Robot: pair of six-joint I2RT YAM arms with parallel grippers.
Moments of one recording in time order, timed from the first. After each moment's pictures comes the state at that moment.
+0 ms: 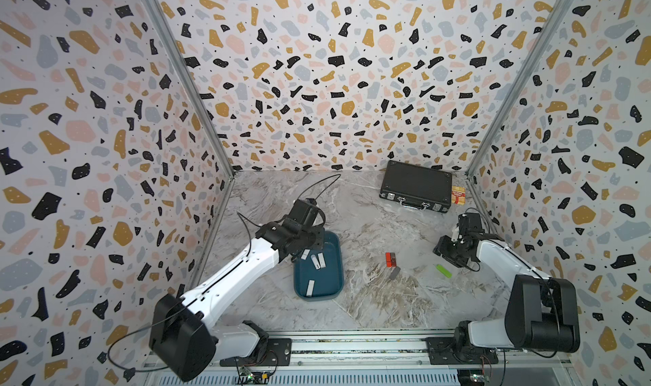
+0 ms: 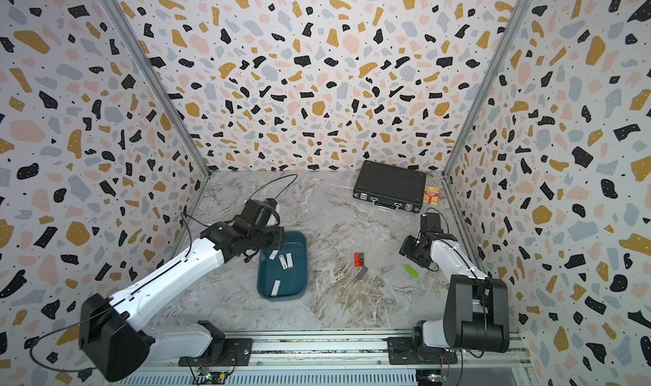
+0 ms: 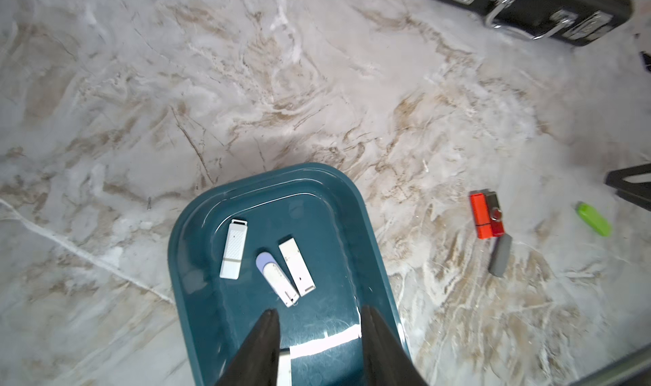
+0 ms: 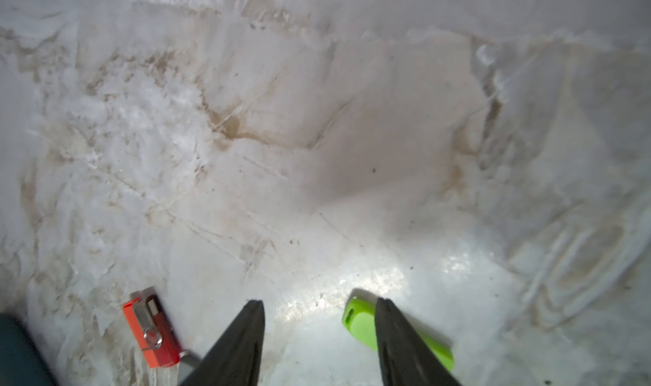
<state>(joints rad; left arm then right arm) -0.56 1.23 1.08 -0.74 -0.02 -0.40 -0.07 1.41 0.80 -0.59 -0.15 0.42</state>
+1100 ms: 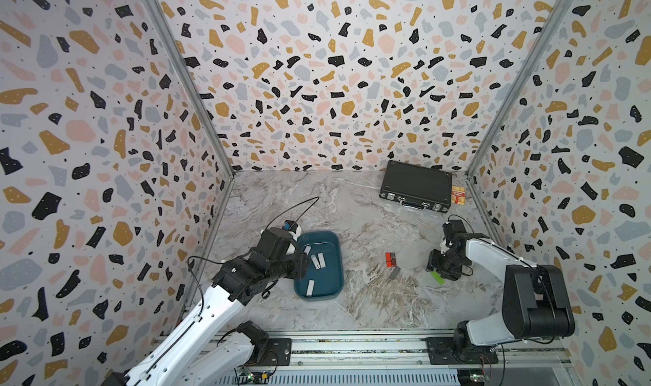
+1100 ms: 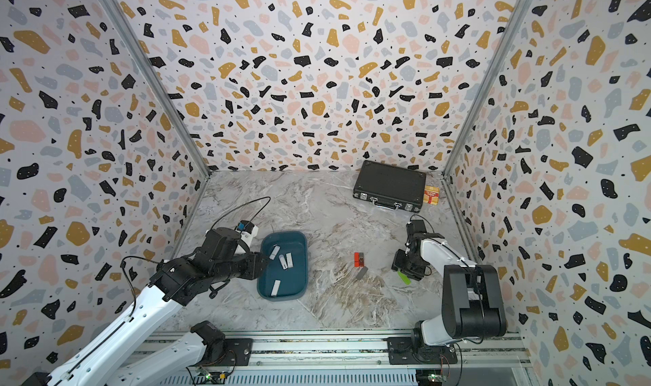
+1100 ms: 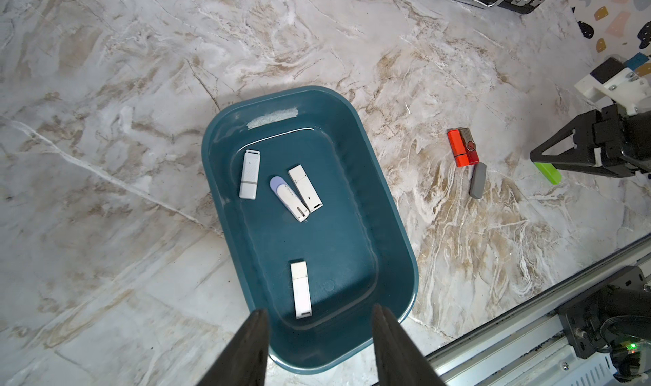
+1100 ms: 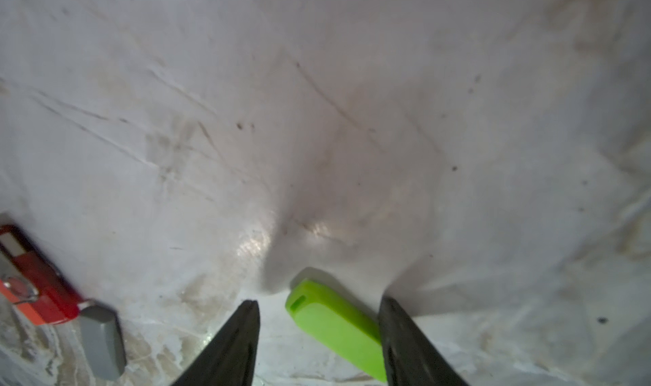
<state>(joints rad) -0.56 0.85 0.88 -0.89 0.02 -0.36 0.04 1.46 0.76 -0.76 -0.14 0.41</state>
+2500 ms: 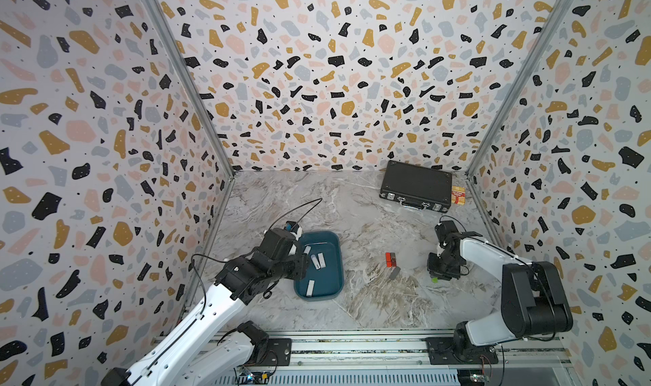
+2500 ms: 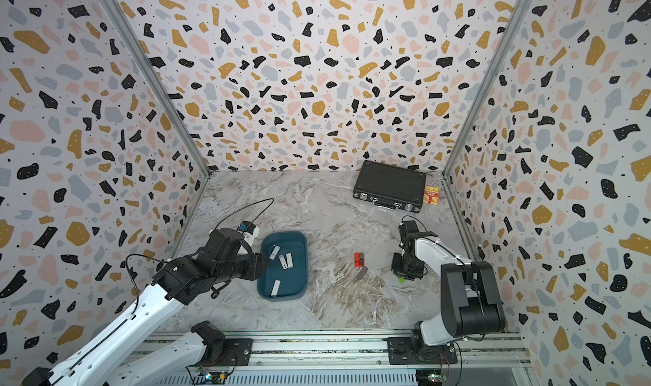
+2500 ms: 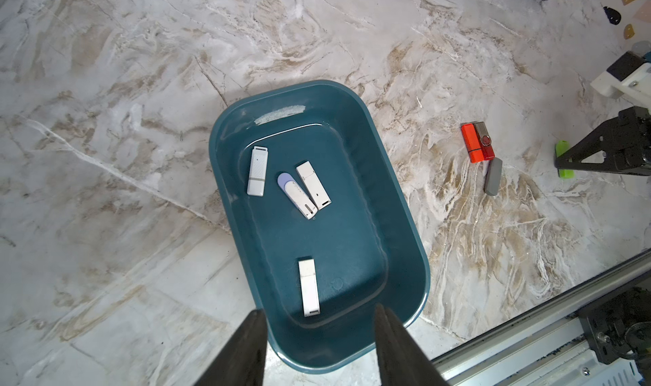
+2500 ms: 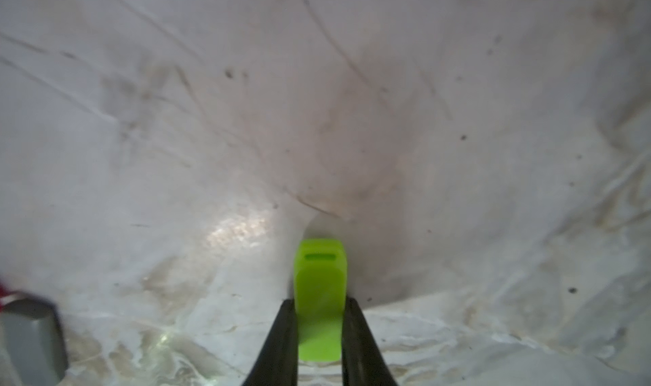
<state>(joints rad) -0.59 0.86 0.88 -0.90 -0.02 -0.36 0.13 1.46 0.78 -0.80 -0.07 0.38</state>
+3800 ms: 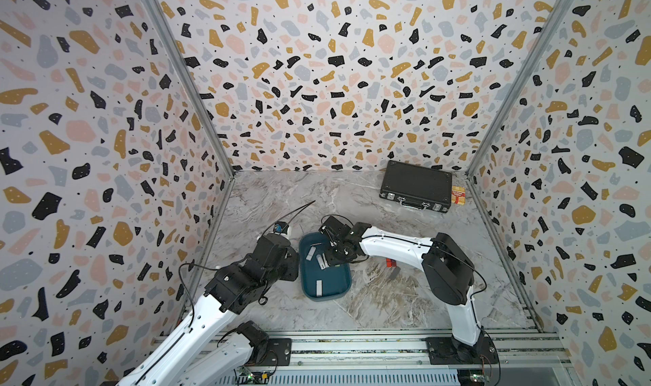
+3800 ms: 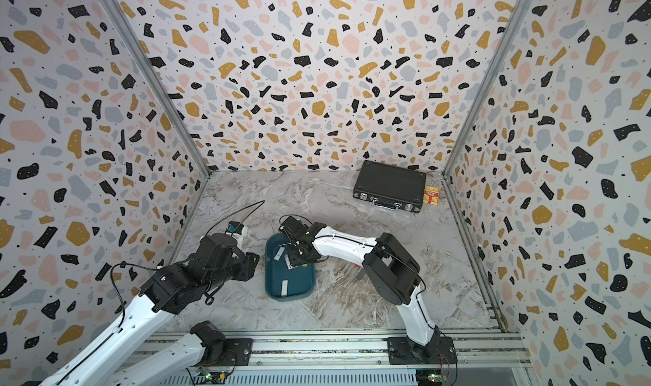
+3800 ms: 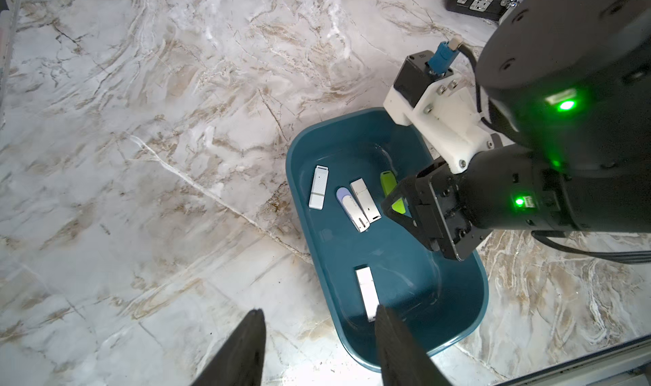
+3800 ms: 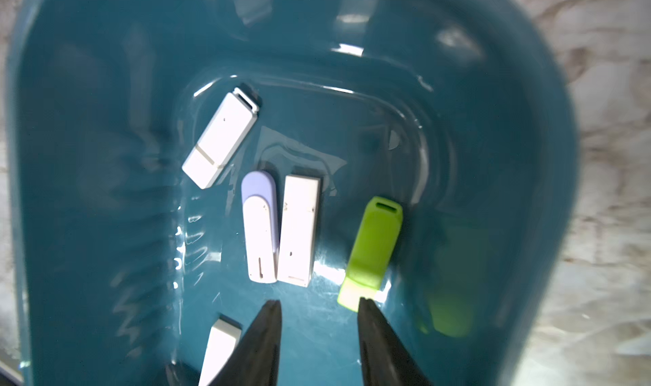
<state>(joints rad) -0.62 0.78 0.88 -0.94 -0.19 -0.39 0.98 2.02 1.56 -0.69 -0.01 0.61</state>
